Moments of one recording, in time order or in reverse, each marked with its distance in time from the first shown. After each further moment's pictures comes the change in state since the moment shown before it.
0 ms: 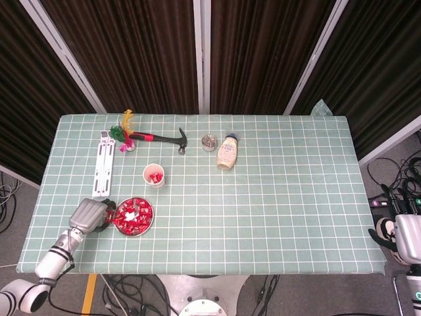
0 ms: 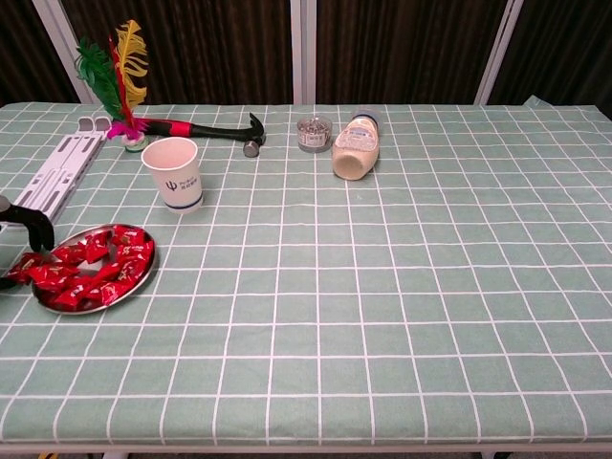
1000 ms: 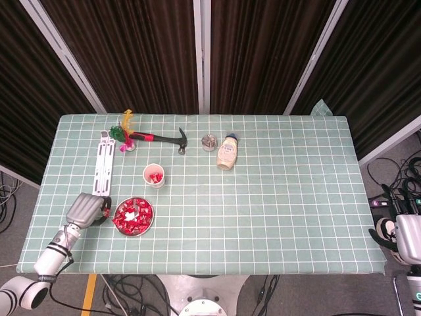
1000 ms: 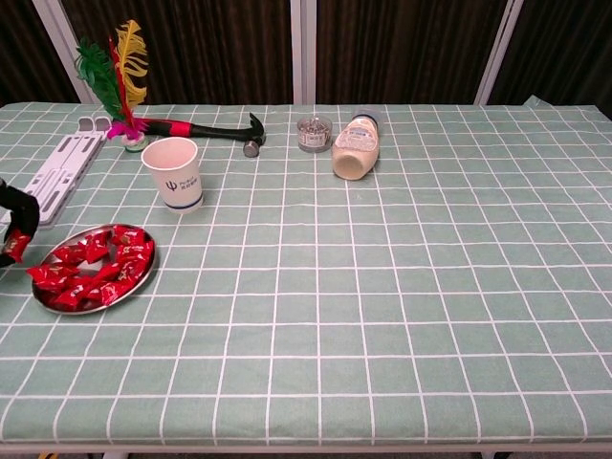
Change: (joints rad) left arm 0.012 -0.003 -0.042 0.039 0.028 0.049 -0.101; right arm -0.002 0.003 -0.001 -0.005 -0.004 0.006 0.000
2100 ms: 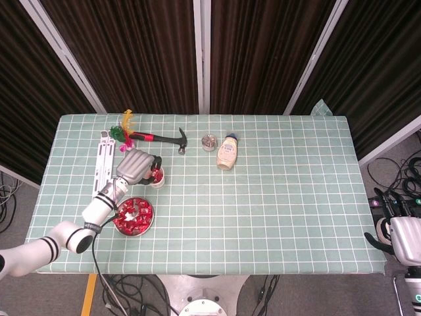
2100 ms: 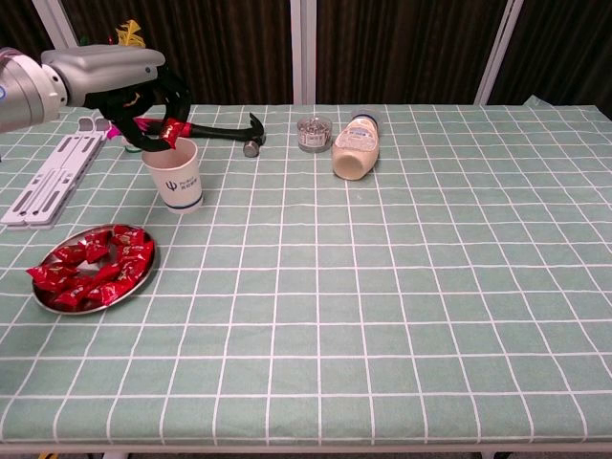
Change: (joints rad) left arm -0.373 -0.034 -0.222 -0.064 -0.122 -0.262 0.056; right arm 0.008 0.001 -0.027 0.036 -0.041 -0.025 0.058
